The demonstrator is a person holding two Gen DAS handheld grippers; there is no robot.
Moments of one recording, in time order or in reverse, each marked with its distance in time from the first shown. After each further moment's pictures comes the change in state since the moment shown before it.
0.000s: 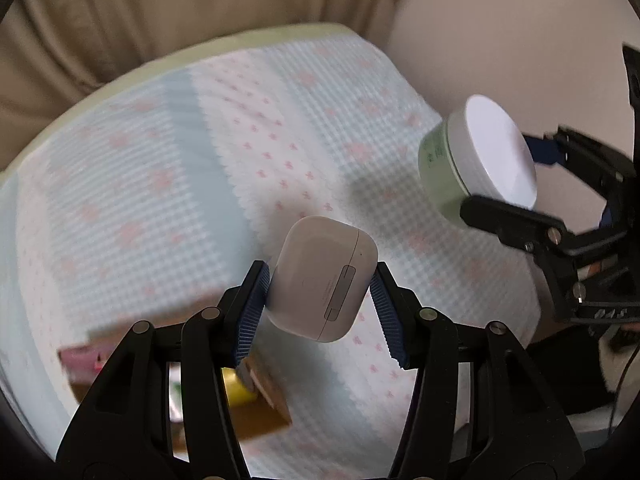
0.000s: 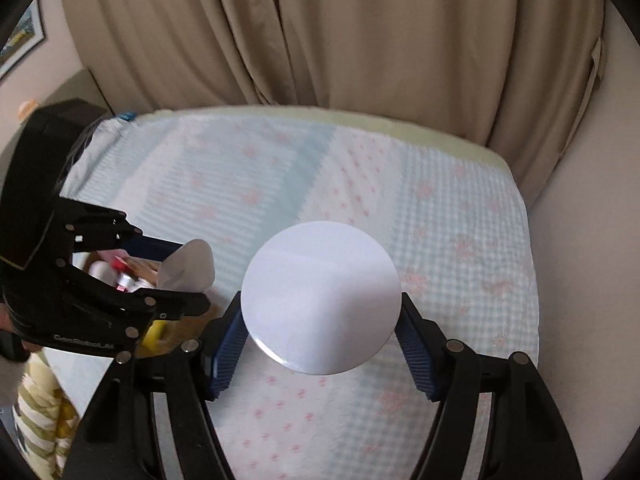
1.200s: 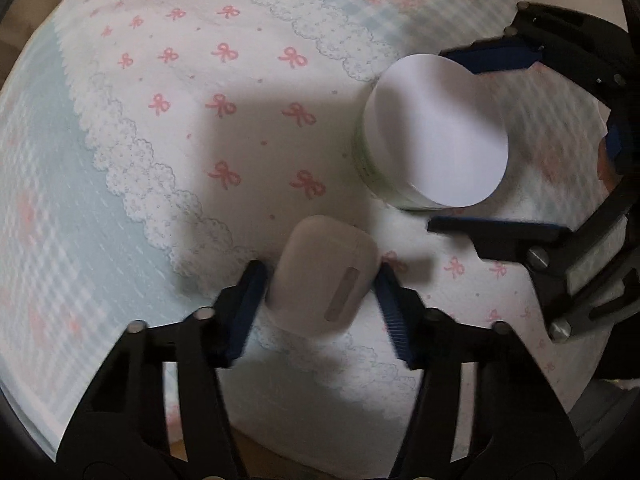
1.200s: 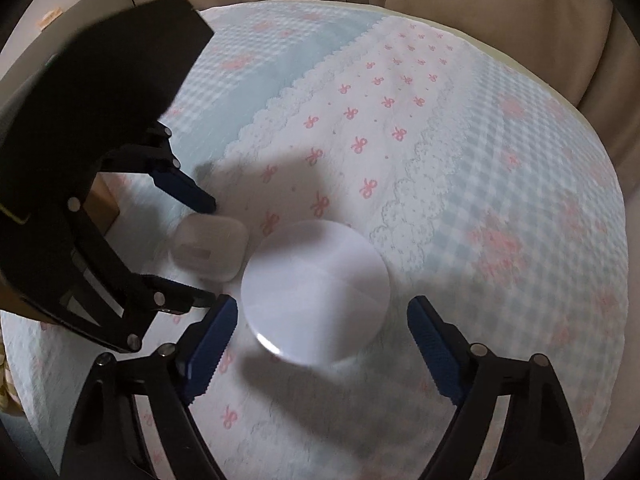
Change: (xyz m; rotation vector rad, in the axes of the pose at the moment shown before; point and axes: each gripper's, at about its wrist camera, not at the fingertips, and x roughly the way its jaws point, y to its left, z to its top) left arm 0.295 0.010 0.015 0.307 0.349 0.027; right arm 0.238 -0.051 -0.074 -0.225 0.184 0.105
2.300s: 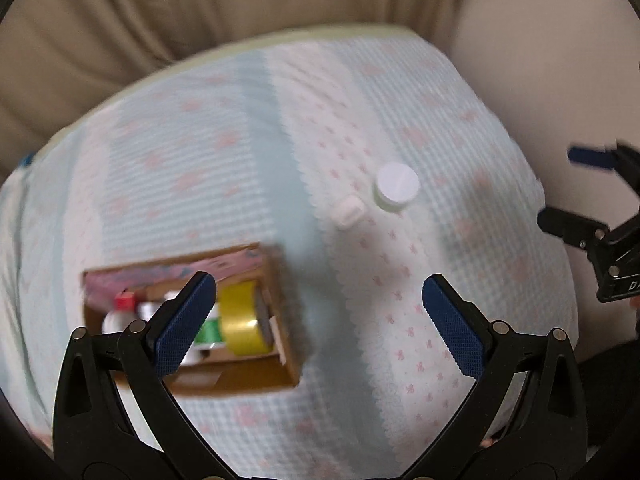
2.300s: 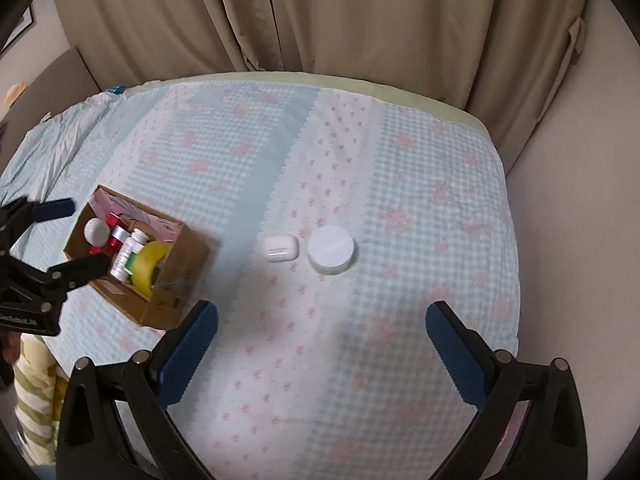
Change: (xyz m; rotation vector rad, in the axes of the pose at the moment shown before) left arm -0.246 -0.052 -0.140 -0.425 -0.316 0.172; right arm -0.250 0.073 -0.016 0.249 -0.053 -0.165
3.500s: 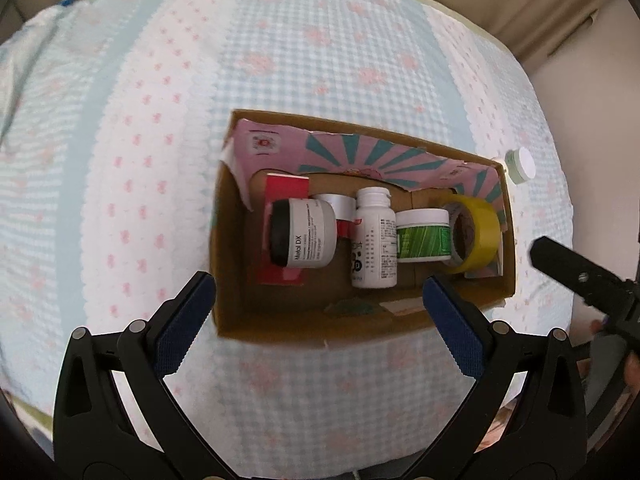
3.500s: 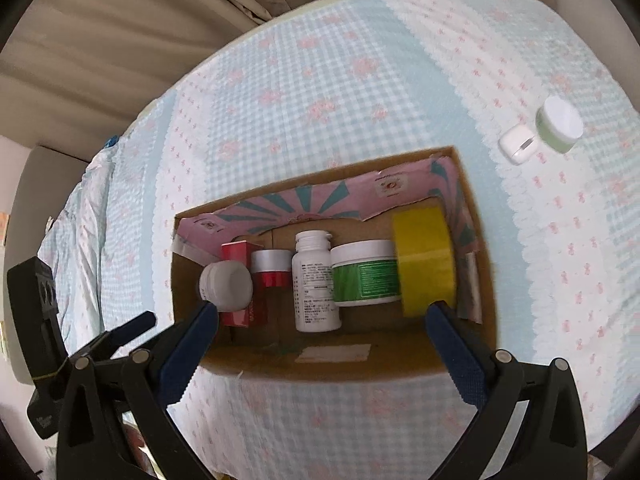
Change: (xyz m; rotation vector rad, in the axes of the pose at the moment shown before) left arm 0.023 0.325 -0.167 -0.350 0.099 -0.111; right arm 0.116 0.281 0.028 0.522 0.144 0.194
